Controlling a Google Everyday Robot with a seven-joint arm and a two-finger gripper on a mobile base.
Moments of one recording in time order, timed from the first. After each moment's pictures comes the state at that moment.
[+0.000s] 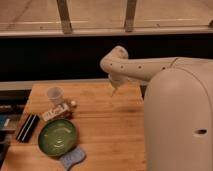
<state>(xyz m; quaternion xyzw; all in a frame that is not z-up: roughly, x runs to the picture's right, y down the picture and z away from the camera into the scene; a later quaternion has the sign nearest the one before) 0.088 0.000 0.833 -0.17 0.19 0.43 0.87</state>
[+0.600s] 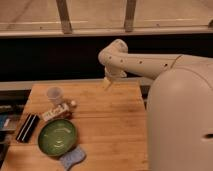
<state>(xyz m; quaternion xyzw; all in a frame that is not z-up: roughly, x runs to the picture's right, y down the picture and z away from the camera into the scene) 0.034 -0.047 0.821 -0.18 0.10 0.44 0.87</state>
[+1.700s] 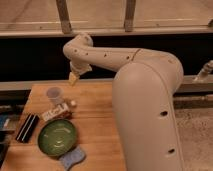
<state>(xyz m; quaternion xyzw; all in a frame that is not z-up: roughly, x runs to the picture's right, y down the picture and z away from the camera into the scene) -0.145 -0.068 0.817 -0.21 0.01 0.37 0.90</state>
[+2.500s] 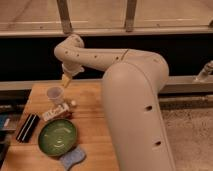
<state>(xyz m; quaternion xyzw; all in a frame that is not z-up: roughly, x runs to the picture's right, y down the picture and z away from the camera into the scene) -0.200 -0.059 0.828 -0.22 -0.01 0.33 0.92</state>
